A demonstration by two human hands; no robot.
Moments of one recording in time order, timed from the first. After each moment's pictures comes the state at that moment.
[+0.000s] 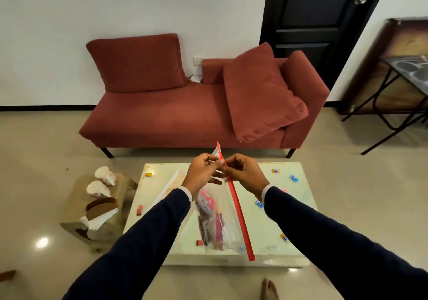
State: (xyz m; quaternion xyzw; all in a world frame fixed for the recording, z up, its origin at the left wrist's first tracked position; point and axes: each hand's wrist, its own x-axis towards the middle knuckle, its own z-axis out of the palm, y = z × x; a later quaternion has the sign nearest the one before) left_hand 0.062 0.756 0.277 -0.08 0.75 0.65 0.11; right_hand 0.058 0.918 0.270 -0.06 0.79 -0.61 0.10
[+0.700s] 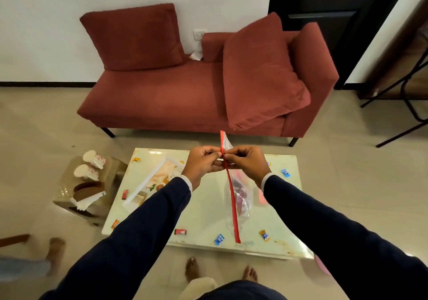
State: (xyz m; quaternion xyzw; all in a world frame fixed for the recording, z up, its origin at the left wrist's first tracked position) left_hand -0.005 0.895 0.259 -0.16 0.72 0.67 0.11; right_hand -0.030 1.058 0.235 -0.02 0.73 -0.66 0.15
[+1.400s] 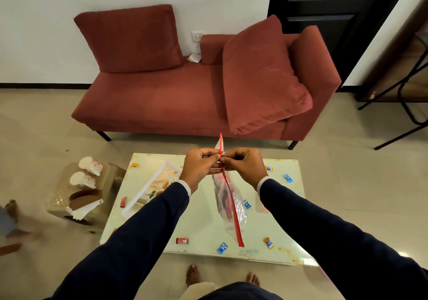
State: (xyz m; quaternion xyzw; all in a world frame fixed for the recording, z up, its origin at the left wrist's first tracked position) left_hand -0.032 0.864 0.254 -0.15 0.74 0.65 0.08; right_hand -0.053 1.025 0.236 -0.04 0.77 -0.63 0.11
